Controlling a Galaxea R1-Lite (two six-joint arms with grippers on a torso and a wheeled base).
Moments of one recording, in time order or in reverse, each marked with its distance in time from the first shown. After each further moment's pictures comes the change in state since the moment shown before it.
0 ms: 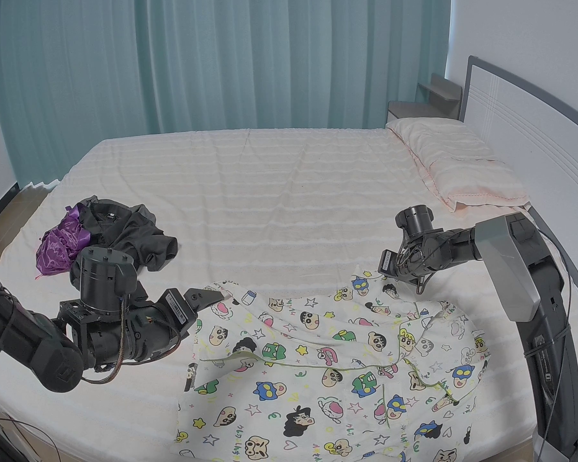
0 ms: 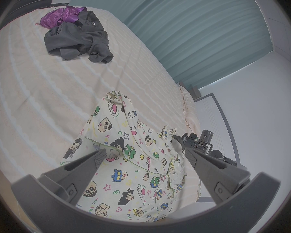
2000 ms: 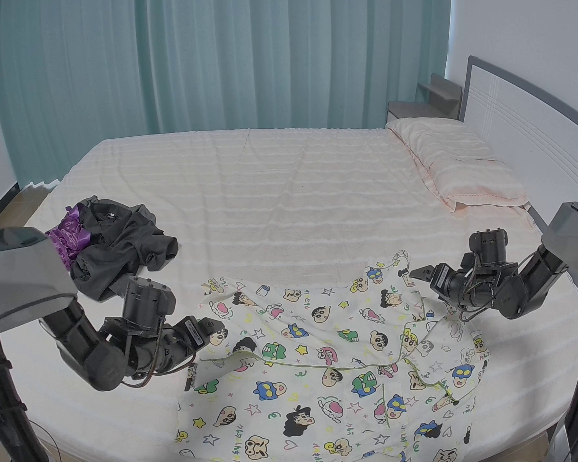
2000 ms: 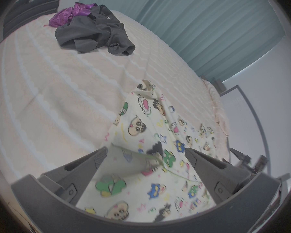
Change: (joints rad) left arm 0.027 0.285 -0.035 -0.064 0.122 0.086; right arm -0.115 -0.461 1.053 -0.805 0.203 0.123
